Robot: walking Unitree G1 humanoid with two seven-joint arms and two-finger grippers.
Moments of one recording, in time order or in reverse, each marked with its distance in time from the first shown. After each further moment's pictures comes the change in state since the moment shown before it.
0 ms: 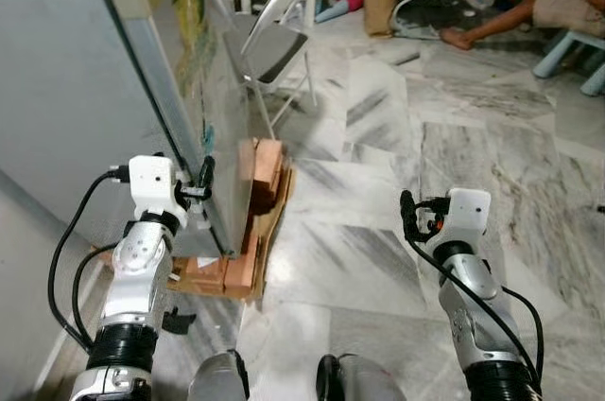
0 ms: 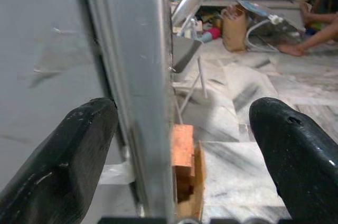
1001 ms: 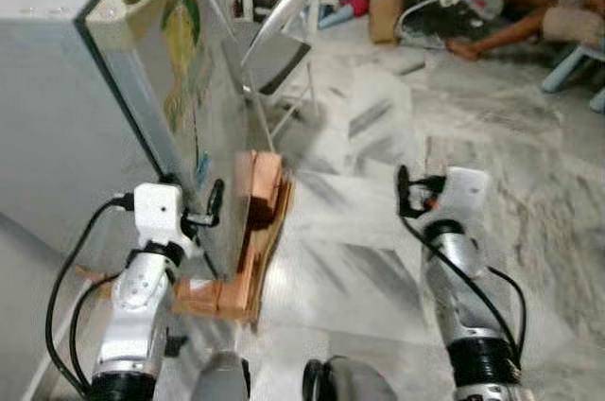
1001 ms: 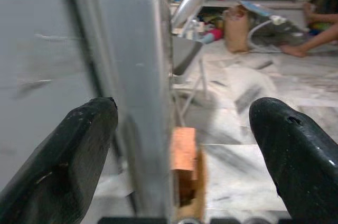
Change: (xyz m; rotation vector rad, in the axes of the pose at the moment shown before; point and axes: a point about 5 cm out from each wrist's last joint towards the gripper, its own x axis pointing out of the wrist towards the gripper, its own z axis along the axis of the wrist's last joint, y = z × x) left arm -0.041 -0.012 -0.006 -0.011 0.003 -0.035; right arm 0.015 0.018 0.017 0.056 -0.103 -0.003
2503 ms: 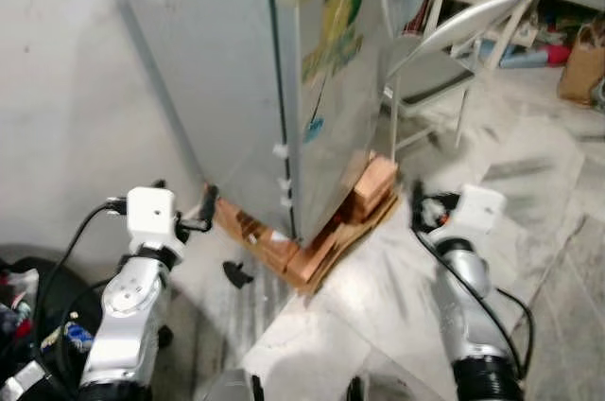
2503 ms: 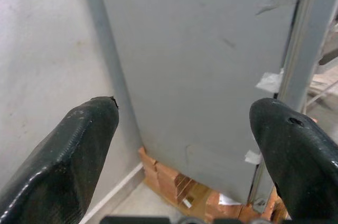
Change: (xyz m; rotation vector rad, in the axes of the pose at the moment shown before) left arm -0.007 0.009 -0.004 0.031 0.054 0.026; right arm -0.011 -0.009 -0.013 0.038 0.014 -0.072
